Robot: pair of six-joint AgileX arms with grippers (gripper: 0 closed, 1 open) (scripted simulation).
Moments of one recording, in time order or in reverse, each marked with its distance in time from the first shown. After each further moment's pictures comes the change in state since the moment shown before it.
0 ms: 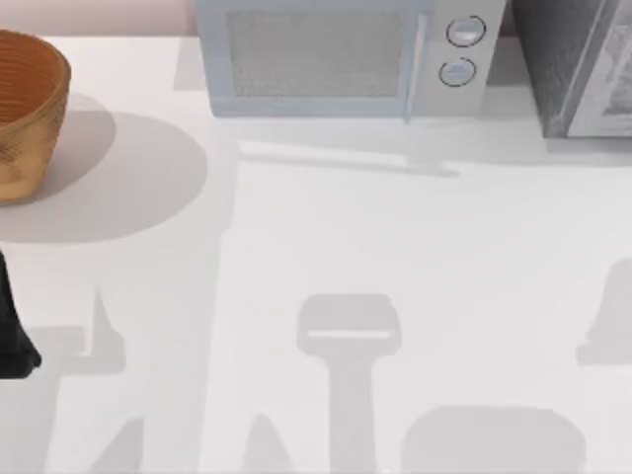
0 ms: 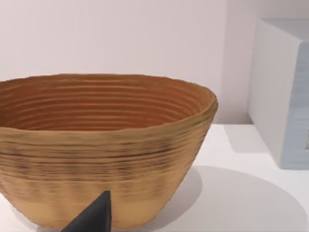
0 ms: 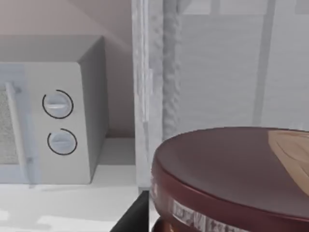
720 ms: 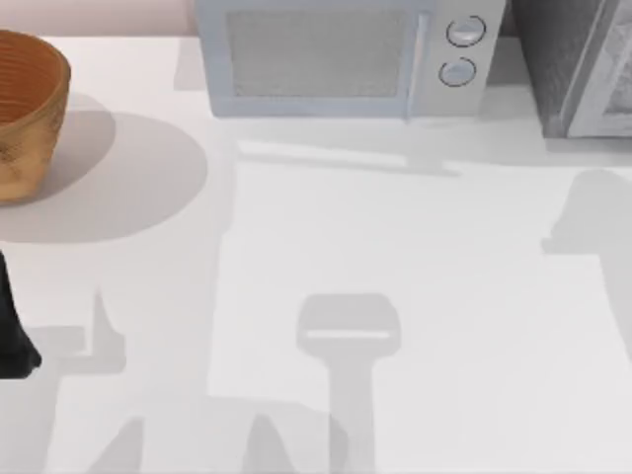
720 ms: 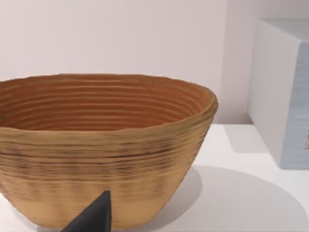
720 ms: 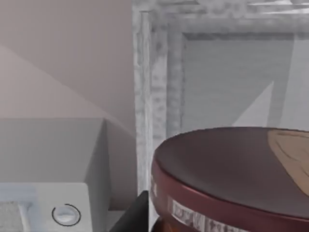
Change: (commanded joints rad) left arm 0.000 0.000 0.000 0.000 0.000 0.000; right arm 0.069 0.593 0.787 -0.247 0.089 0.011
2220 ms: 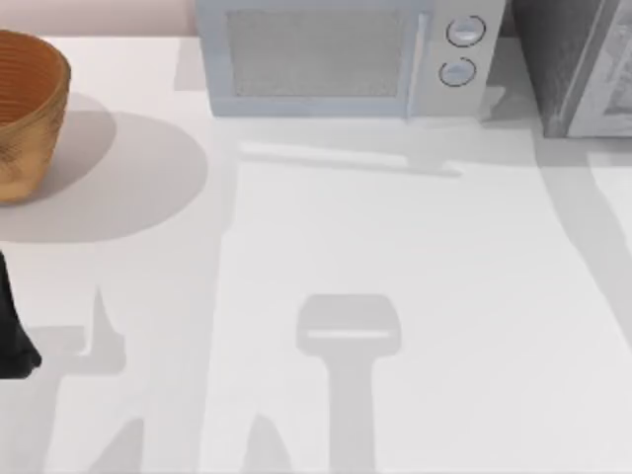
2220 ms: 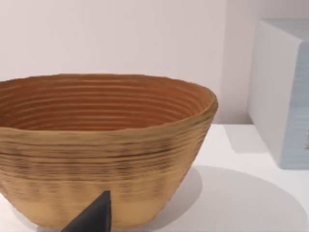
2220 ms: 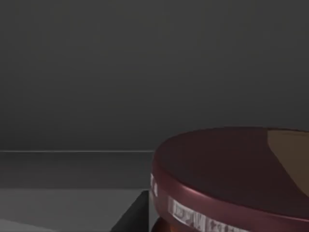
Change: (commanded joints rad) left arm 0.000 0.000 0.000 0.000 0.000 0.000; right arm 0.097 0.694 0.985 -0.252 0.099 0.005
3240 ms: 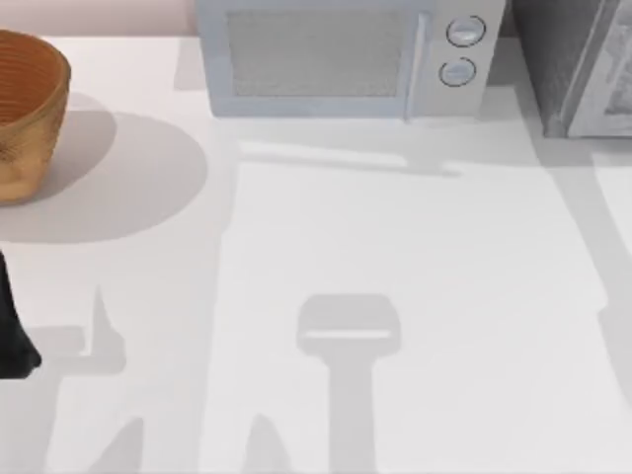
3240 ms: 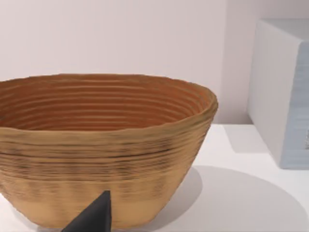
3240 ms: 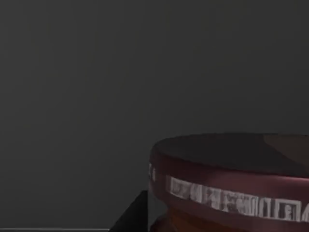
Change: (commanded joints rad) left arm 0.000 0.000 0.000 0.000 0.000 0.000; right arm -0.062 0.384 0.320 0.053 -0.055 -0.001
